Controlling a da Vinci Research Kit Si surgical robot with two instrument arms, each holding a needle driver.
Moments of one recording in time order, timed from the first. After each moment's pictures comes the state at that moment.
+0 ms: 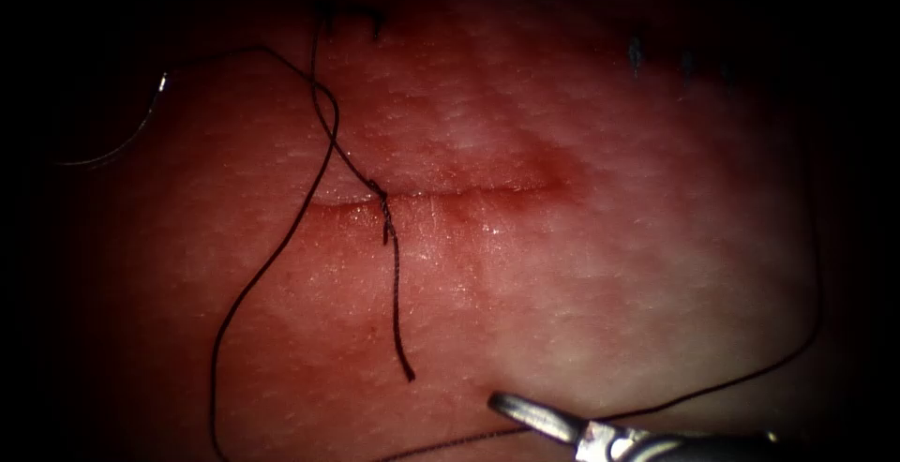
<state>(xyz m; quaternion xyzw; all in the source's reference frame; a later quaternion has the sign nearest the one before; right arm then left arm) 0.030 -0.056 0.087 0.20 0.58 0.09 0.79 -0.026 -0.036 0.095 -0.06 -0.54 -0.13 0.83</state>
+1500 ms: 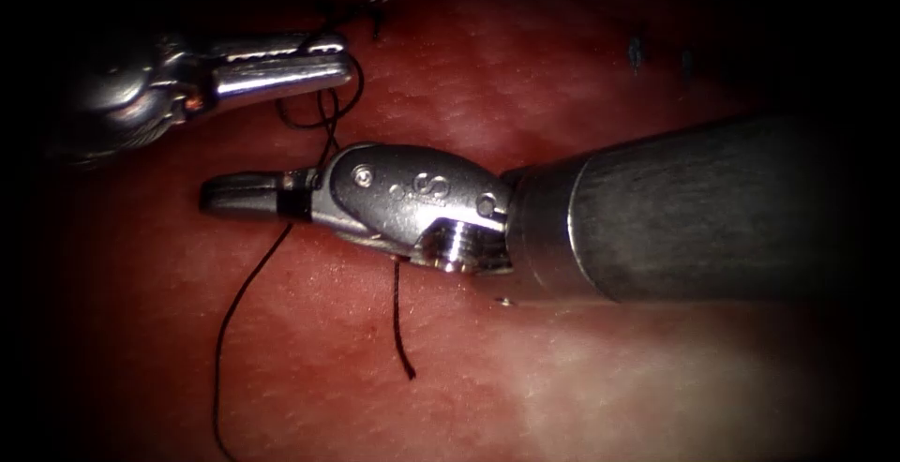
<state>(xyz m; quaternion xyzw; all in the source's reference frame) 0.049 -0.040 0.098 0.17 0.67 0.14 0.71 -0.026 -0.045 0.087 0.08 -0.61 -0.25 0.74</state>
